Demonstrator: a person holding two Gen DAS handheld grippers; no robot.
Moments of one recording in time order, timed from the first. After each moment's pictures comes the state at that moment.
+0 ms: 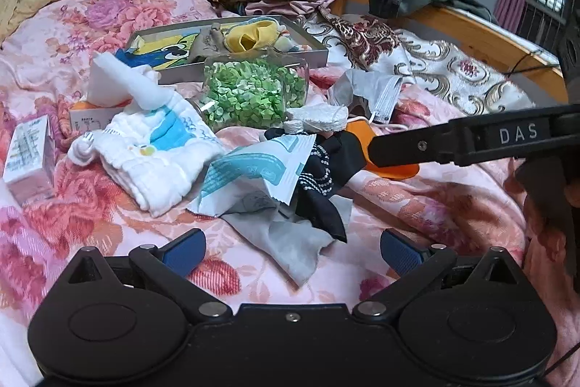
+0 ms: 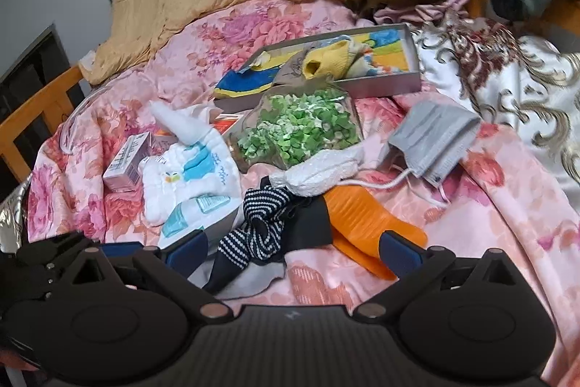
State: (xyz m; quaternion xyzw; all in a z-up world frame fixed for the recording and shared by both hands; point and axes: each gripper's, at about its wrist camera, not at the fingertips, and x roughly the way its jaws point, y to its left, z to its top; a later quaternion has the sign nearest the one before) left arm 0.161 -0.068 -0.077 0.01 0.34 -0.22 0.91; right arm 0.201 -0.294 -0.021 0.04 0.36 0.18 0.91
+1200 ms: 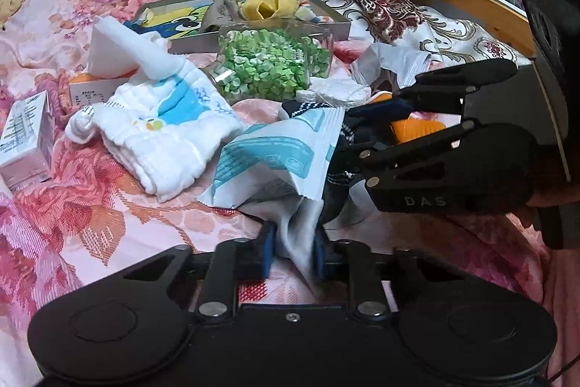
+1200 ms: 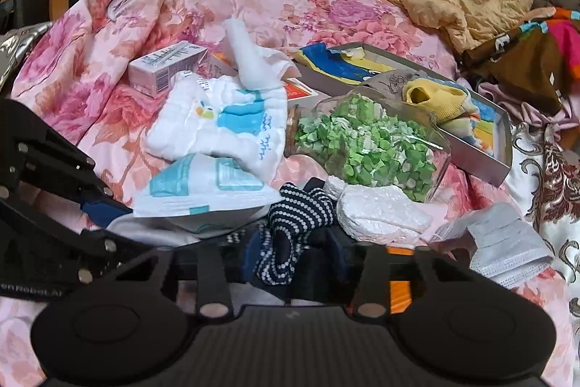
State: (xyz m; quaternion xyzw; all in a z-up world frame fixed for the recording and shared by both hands) left arm 0.183 -0.066 -0.097 0.01 0.38 -0.19 0.90; right arm 0.225 -0.224 -0.058 -0.22 0.31 0.27 0.88
